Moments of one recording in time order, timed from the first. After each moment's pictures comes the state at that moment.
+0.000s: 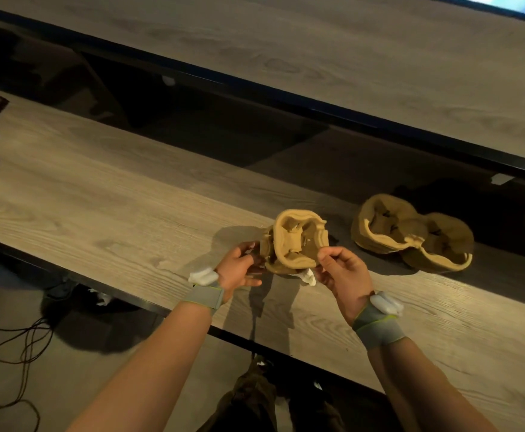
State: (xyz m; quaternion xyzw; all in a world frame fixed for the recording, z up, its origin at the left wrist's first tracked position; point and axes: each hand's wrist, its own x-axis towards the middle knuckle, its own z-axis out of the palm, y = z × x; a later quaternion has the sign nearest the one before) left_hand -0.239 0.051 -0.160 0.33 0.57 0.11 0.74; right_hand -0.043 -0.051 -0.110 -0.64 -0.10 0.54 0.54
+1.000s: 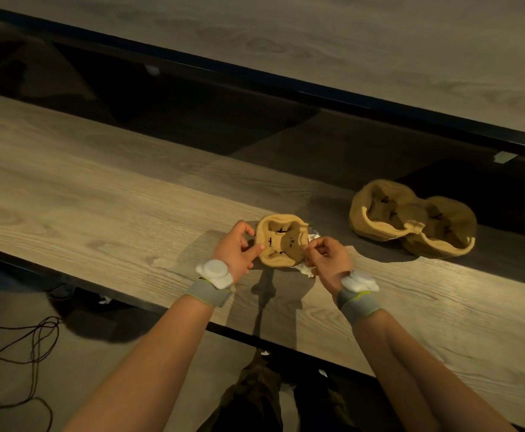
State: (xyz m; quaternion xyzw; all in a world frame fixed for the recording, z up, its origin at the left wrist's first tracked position) left_hand -0.236 0.061 -0.176 0.62 0.56 0.12 0.54; right_hand -0.040 -0.035 -0.171 -0.78 -0.23 0.44 0.38
